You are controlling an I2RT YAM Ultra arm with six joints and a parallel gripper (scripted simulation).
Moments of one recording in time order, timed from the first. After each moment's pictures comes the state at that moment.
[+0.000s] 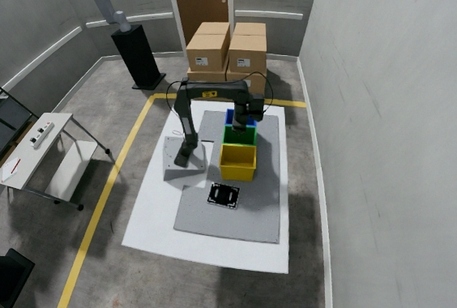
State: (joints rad) arm 0.22 1.18 1.51 -1.49 -0.08 0.14
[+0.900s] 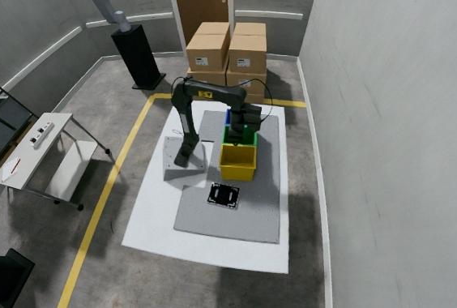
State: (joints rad) arm -0.13 1.14 1.45 -1.50 -0.19 -0.13
